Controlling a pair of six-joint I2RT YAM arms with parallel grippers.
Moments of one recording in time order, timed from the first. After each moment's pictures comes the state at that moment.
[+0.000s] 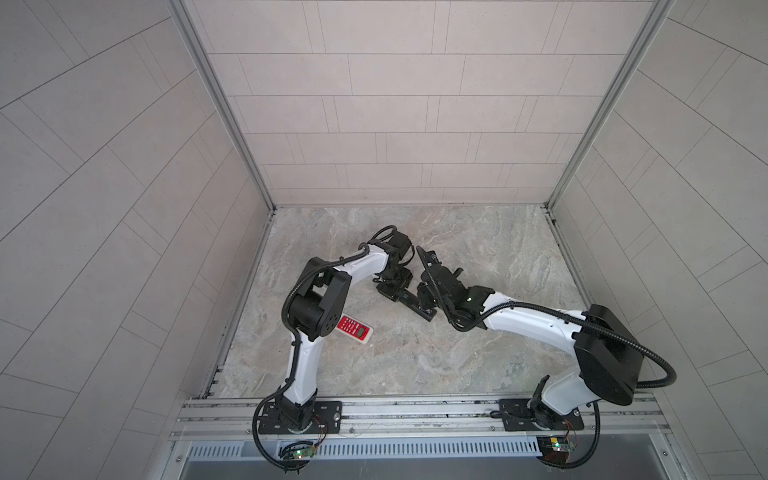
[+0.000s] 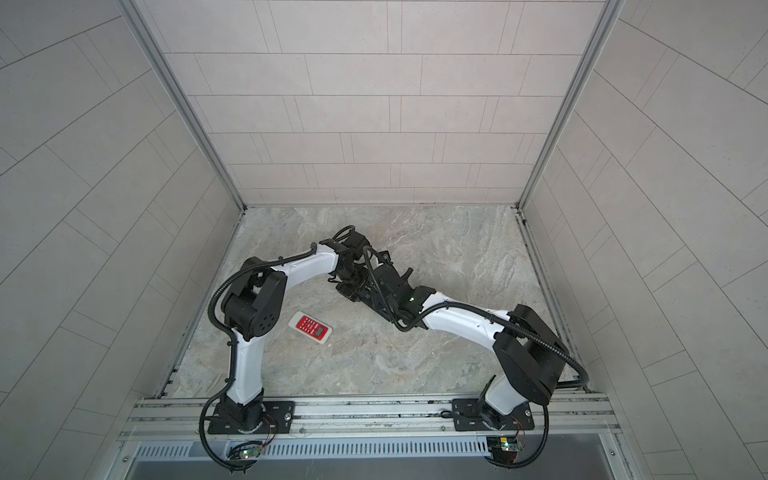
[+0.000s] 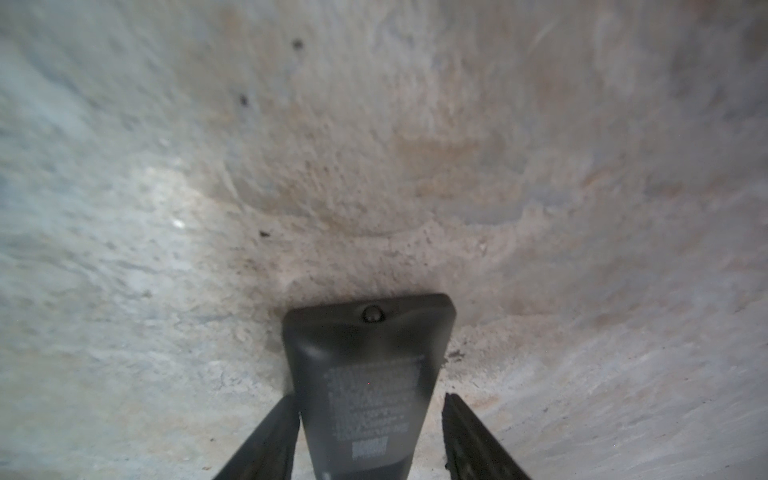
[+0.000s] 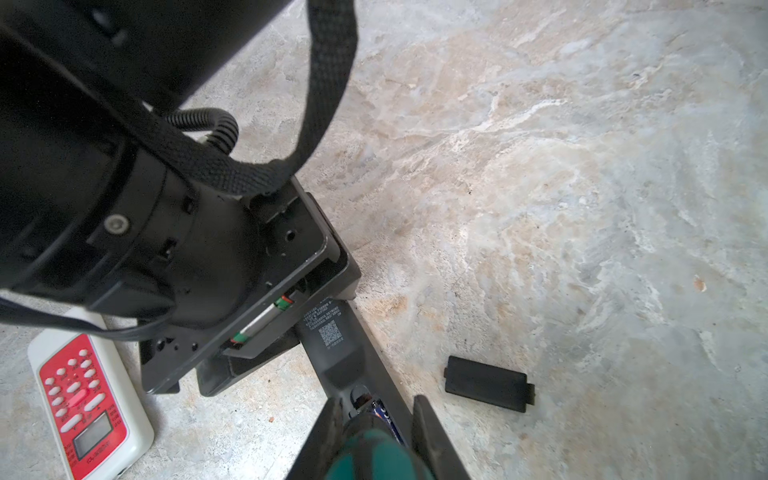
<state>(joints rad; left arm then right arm) -0.56 2.08 1.50 -0.80 0.21 -1.51 0.82 1.54 0.97 -0.20 0.31 0.45</state>
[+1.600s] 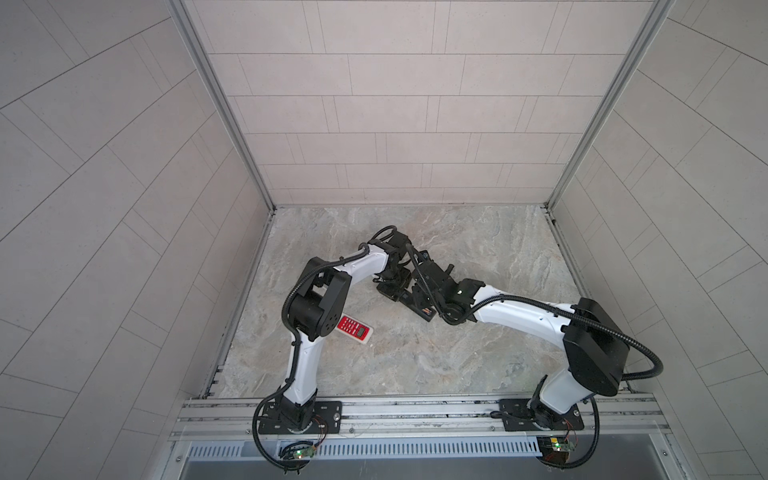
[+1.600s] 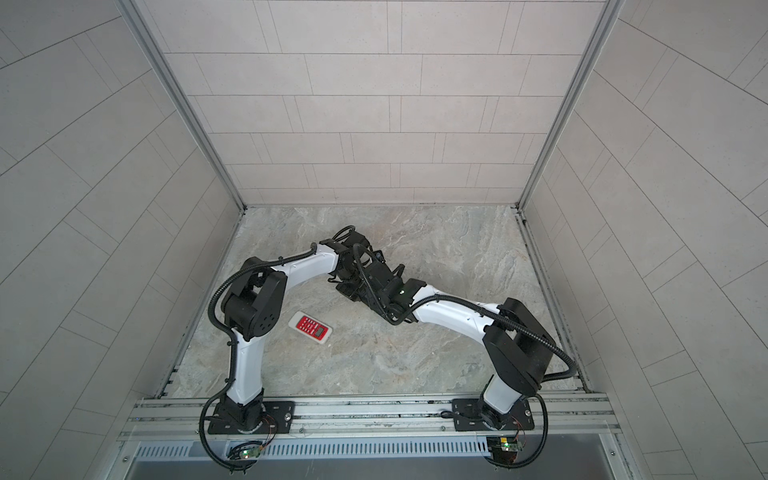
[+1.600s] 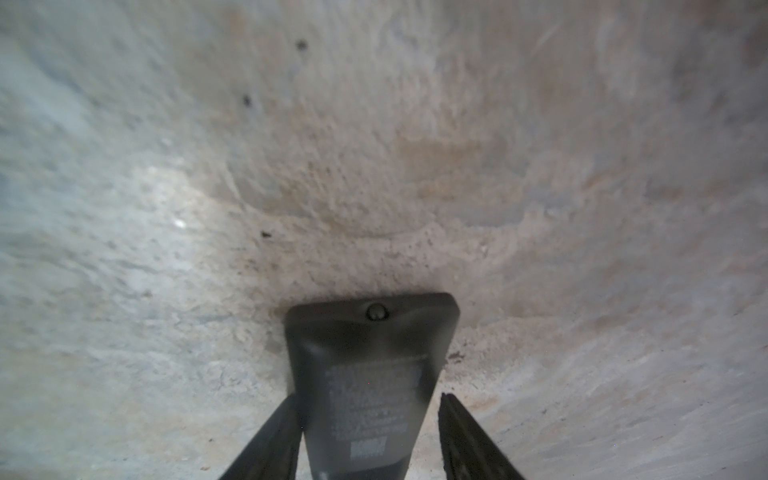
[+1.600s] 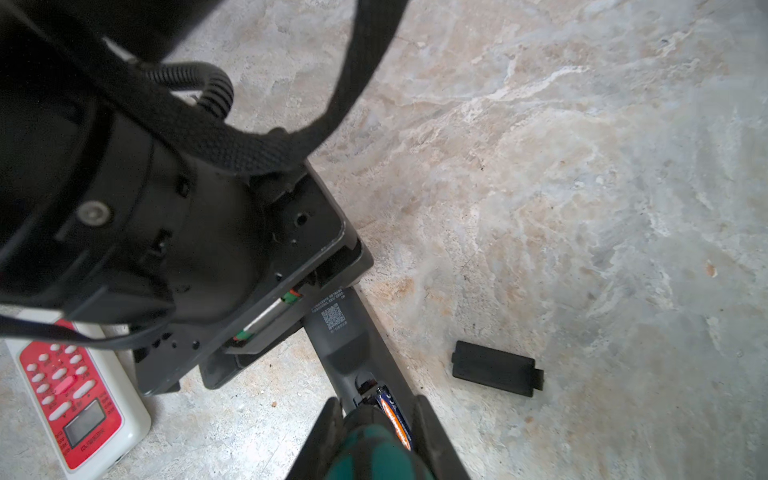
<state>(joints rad) -0.56 2.08 1.50 -0.80 0.21 -1.52 0.84 1.62 1.09 -0.36 0.31 0.47</state>
